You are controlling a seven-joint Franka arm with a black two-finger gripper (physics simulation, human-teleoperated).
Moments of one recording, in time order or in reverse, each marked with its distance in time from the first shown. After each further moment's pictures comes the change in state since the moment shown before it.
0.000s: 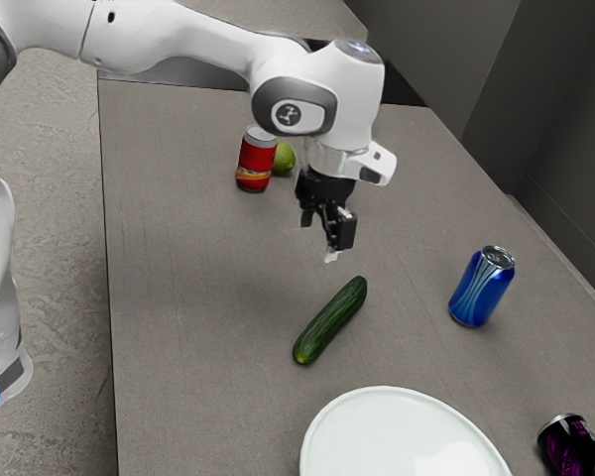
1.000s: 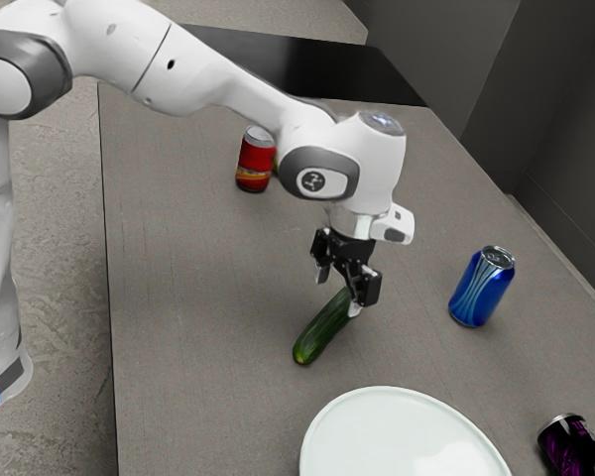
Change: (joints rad) arm 0.002 0.203 -0.063 0.022 -0.006 0.173 -0.180
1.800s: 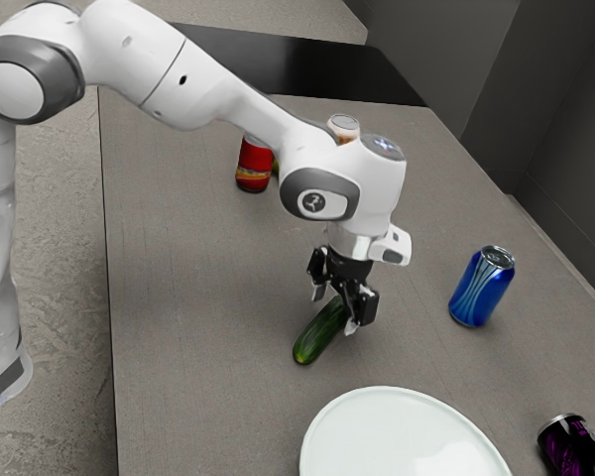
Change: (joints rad) arm -0.021 0.052 -0.002 -0.017 0.003 0.035 -0.032
